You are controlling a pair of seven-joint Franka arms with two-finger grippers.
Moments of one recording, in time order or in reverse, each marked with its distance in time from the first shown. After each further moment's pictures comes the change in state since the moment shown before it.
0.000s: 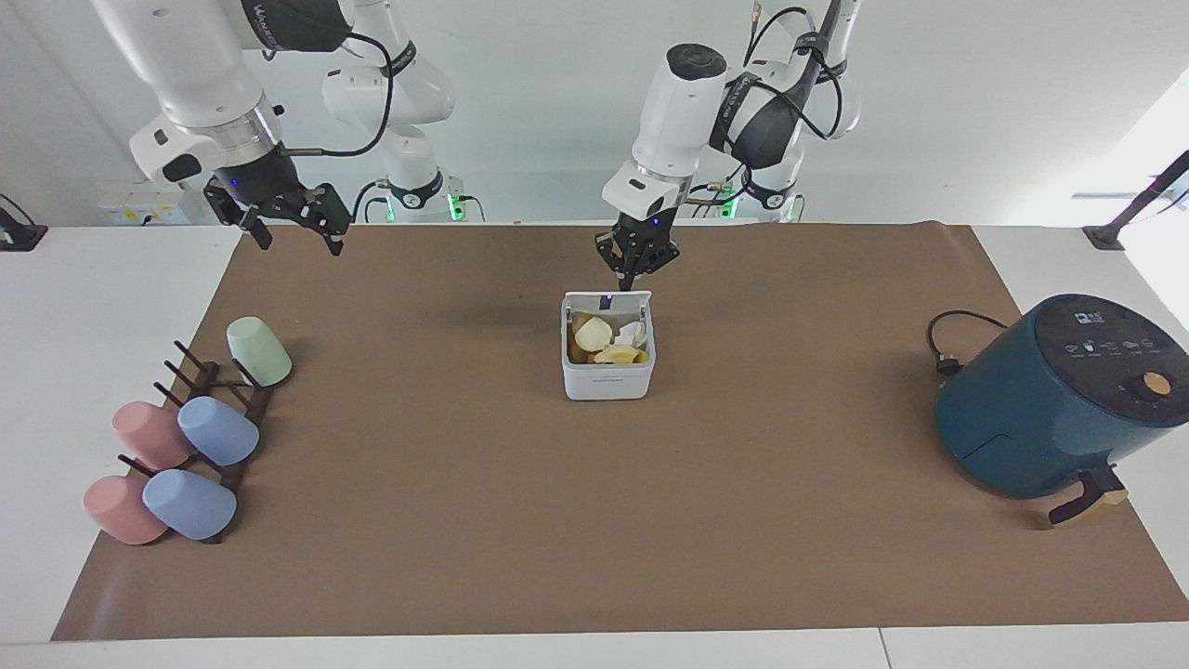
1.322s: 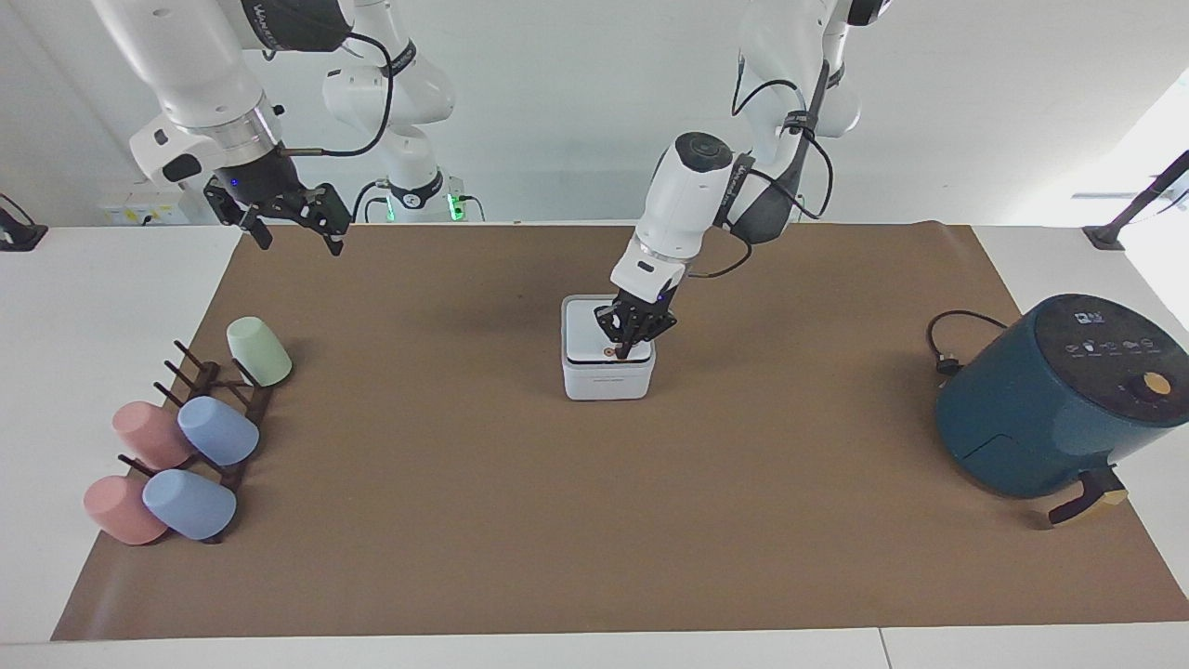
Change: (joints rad) left arm 0.057 0.211 0.002 0.094 -0.047 0.159 -0.004; right arm 0.000 0.000 0.000 0.000 0.000 0.000 0.000
